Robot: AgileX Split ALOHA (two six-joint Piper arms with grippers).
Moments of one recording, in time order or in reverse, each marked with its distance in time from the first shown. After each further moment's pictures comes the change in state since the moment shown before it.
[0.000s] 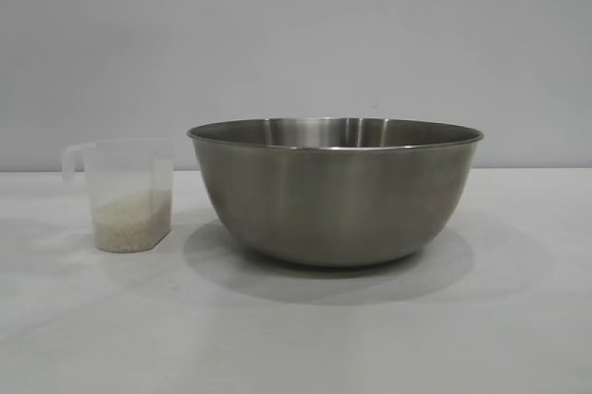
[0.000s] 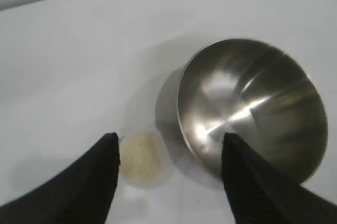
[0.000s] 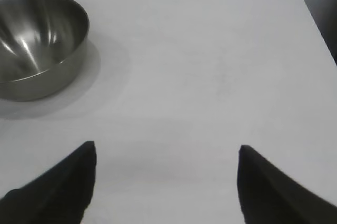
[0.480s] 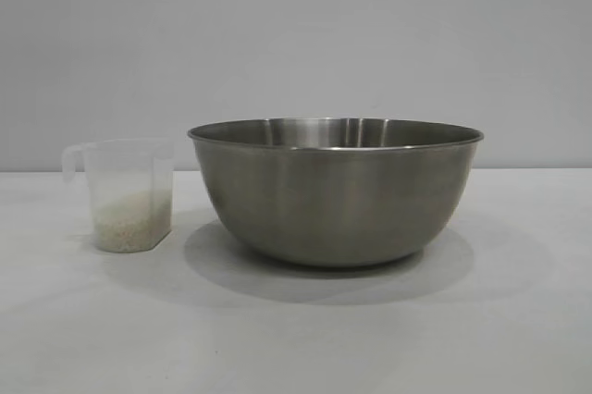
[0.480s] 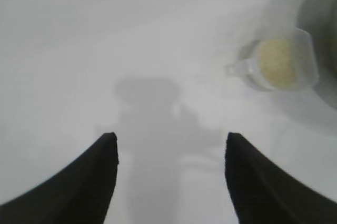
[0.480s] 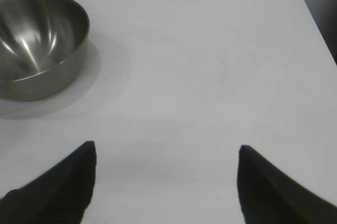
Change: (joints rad) left arm 0.000 -0.111 0.000 0.539 0.175 -0.313; right arm 0.000 0.000 0.000 -0.001 0.000 0.000
